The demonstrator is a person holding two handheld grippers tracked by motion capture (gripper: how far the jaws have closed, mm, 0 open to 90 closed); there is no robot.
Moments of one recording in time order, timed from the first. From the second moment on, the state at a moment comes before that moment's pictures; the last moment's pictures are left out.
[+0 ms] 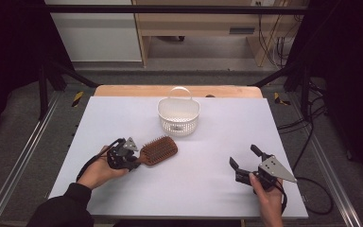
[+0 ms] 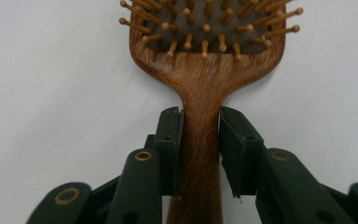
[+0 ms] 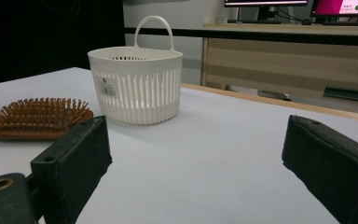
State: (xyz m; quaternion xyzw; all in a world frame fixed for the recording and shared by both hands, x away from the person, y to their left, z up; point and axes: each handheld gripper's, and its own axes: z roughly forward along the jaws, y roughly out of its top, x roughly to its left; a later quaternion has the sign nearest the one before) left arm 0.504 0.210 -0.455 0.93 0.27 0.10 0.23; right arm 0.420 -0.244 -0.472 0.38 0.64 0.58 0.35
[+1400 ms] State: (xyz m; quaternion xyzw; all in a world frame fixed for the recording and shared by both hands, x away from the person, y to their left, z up) left arm 0.500 0.191 -0.449 0.94 0.28 0.12 0.17; right arm 0.421 -0.242 -0.473 0.38 0.64 0.58 0.33
